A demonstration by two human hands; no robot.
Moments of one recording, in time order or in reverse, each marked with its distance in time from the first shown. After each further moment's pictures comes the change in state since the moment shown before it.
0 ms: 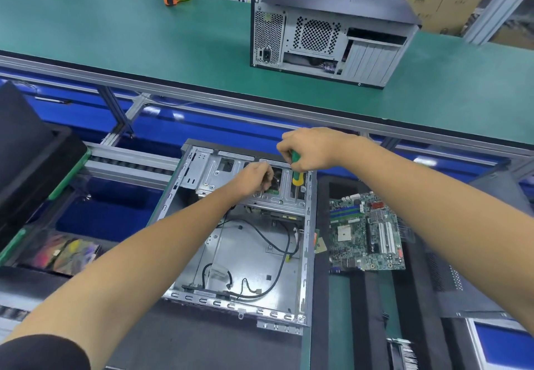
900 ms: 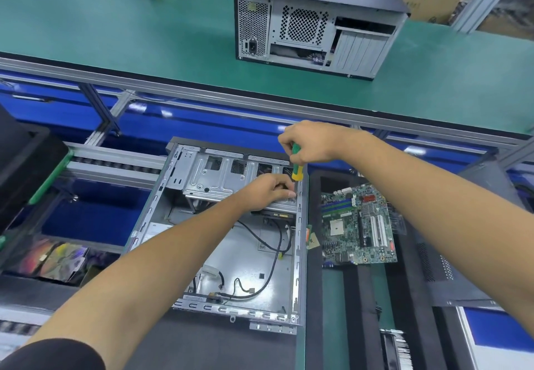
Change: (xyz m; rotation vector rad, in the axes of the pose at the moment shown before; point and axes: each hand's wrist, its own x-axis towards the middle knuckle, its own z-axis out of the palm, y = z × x) left_hand 0.015 -0.016 0.045 0.319 -0.223 0.299; right_hand -0.009 0.022 0.005 0.147 -0.017 0.114
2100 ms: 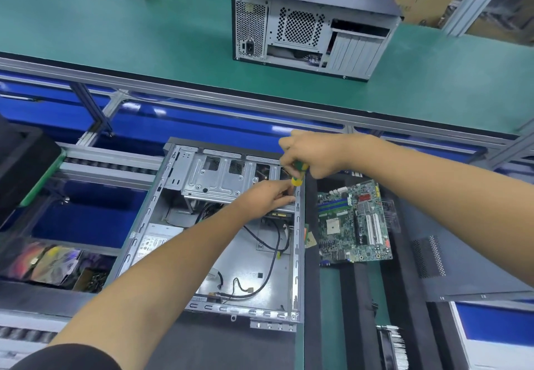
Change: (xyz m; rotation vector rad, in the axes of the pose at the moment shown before) left_hand -0.005 -0.007 0.014 0.341 0.047 0.103; right_hand -0.015 -0.006 0.002 -0.230 -0.137 -0.221
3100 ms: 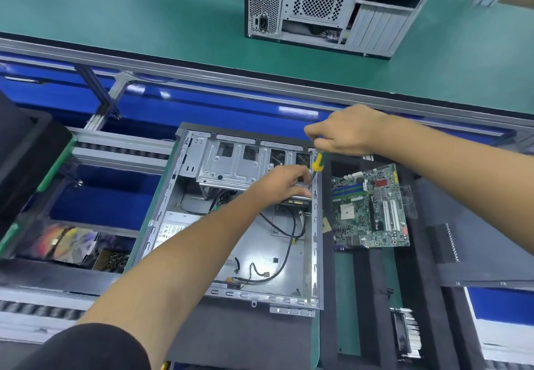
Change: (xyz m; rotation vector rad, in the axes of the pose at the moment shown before) left_hand 0.002 -0.004 0.000 -0.126 0.036 0.003; right_hand -0.010 0.002 -0.005 -0.150 0.017 0.286
